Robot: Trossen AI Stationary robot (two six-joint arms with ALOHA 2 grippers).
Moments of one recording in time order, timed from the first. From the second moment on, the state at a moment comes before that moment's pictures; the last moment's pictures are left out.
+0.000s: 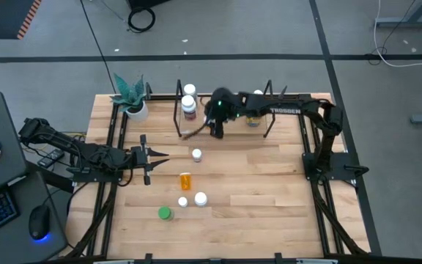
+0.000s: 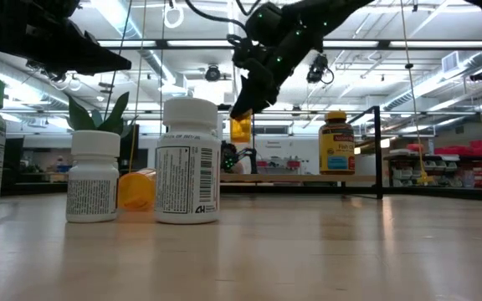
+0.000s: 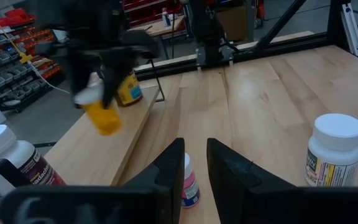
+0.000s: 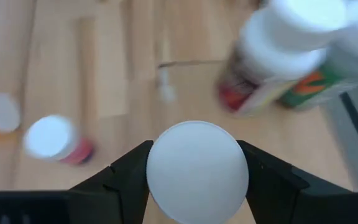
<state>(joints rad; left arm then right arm) -0.34 0.60 0.23 0.20 -0.55 0.14 -0.33 1.83 1.49 -0.45 -0.06 -0.17</state>
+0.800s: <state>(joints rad) -0.33 0.60 0.23 0.21 -0.55 0.19 -0.61 2.00 1.50 -0.18 -0.28 -0.24</state>
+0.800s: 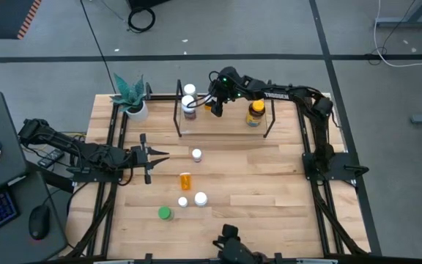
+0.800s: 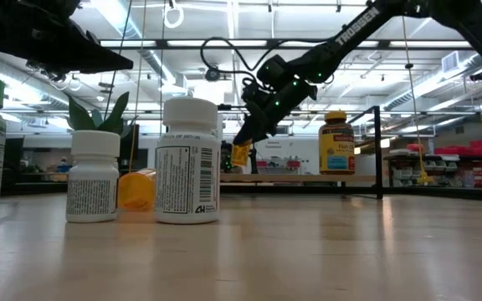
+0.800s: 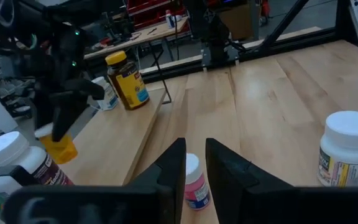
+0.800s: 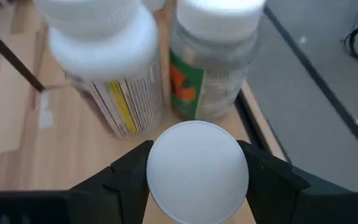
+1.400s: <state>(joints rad) -0.27 0.60 0.23 0.22 -0.55 0.22 -0.63 2.19 1.82 -0.41 -0.29 -0.32</state>
